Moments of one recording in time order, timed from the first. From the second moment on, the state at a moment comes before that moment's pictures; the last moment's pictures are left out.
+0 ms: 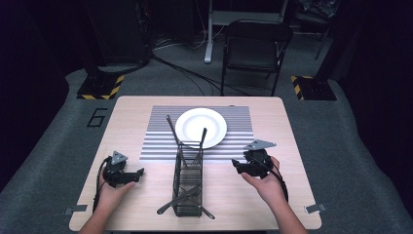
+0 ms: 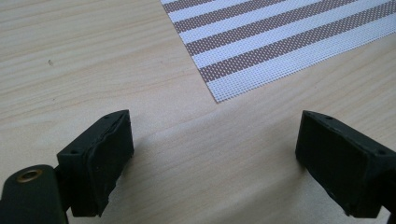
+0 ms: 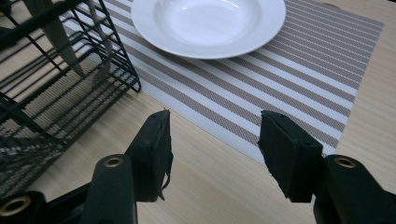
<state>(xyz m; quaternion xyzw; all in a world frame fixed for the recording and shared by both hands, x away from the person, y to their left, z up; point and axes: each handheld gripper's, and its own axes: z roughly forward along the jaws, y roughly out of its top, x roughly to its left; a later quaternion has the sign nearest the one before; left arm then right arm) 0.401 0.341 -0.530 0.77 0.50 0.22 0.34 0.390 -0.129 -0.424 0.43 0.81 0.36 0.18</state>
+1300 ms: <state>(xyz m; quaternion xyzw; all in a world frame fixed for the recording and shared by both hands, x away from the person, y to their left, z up) 0.401 0.341 -0.530 0.77 0.50 0.22 0.34 0.424 -0.051 -0.387 0.36 0.83 0.40 0.13</state>
